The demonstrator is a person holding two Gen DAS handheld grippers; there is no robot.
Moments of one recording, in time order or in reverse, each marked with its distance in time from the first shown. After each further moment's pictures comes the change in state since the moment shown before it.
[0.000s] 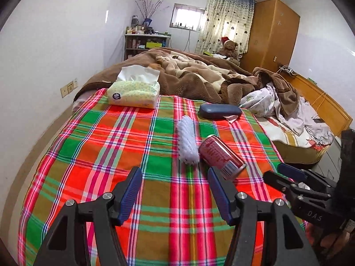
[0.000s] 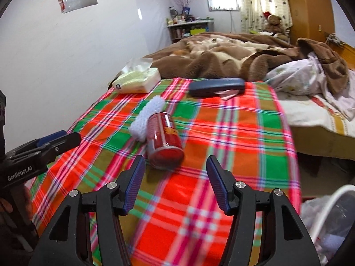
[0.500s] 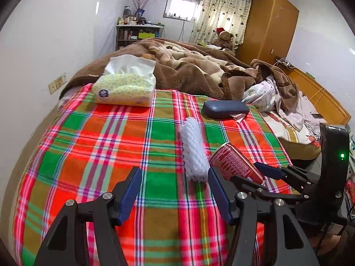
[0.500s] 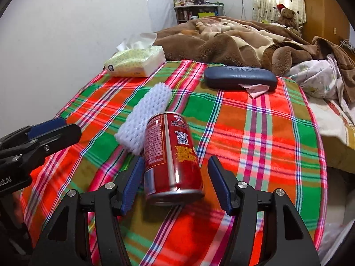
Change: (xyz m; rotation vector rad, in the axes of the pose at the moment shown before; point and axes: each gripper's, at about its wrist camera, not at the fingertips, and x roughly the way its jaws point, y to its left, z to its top) left arm 0.061 0.013 0.028 0.019 0.066 -0.053; right arm 0.072 0.015 0.025 -0.051 0.124 -0.008
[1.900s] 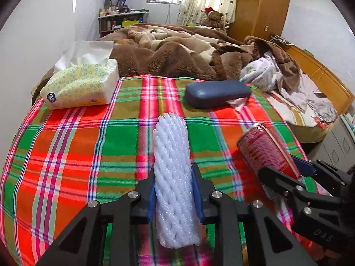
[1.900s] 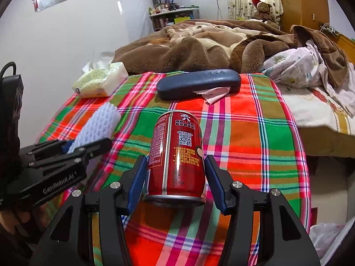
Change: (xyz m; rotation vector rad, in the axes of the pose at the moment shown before) left arm 0.086 -0.047 0.020 0.094 0.098 -0.008; right arm -0.001 -0.053 0.009 0.119 -0.062 -0.064
